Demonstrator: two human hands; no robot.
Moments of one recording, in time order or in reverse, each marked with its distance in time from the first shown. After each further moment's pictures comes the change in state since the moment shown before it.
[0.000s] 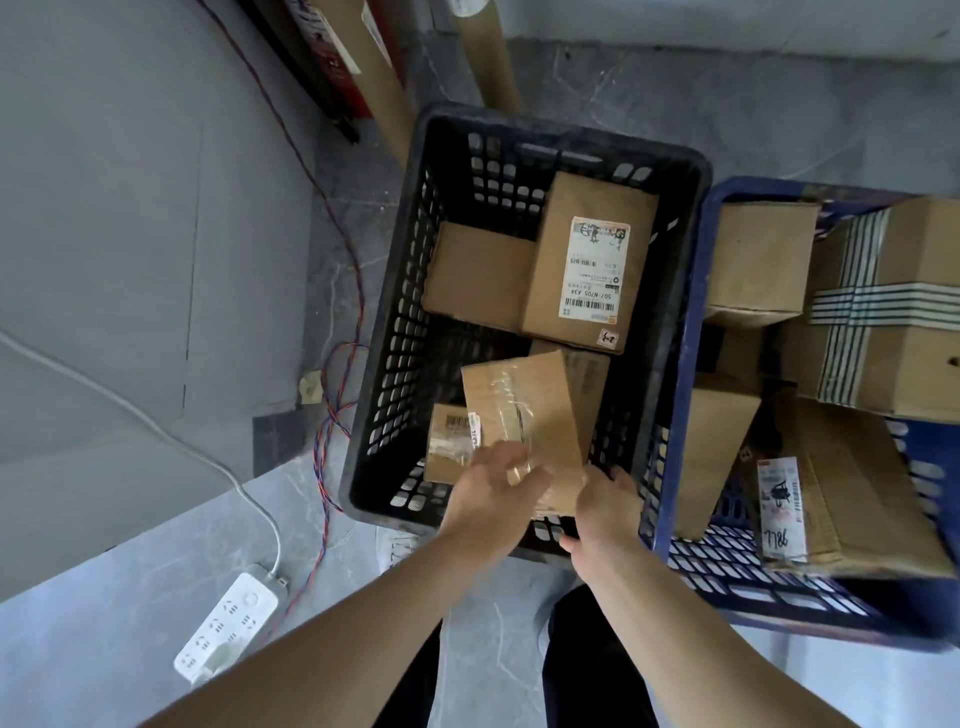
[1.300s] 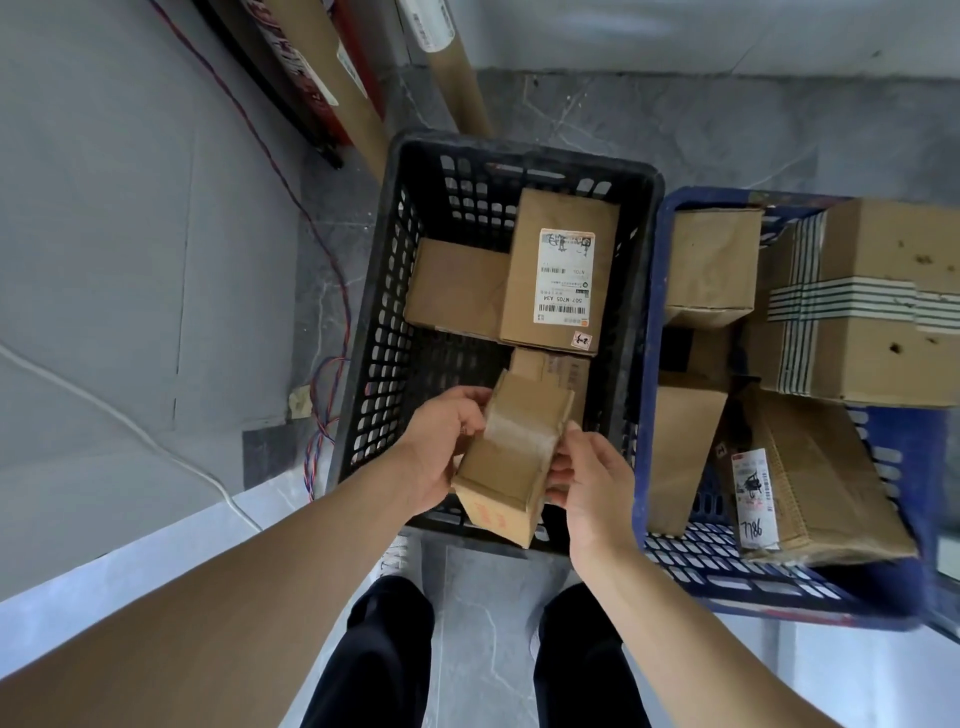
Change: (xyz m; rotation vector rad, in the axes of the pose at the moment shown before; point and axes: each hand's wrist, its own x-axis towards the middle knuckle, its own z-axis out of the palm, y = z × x) left_hand 0.015 0.037 -0.039 -0.683 -0.067 -0.234; right_hand -0.017 -0.010 -0.022 0.062 -0.257 -0.444
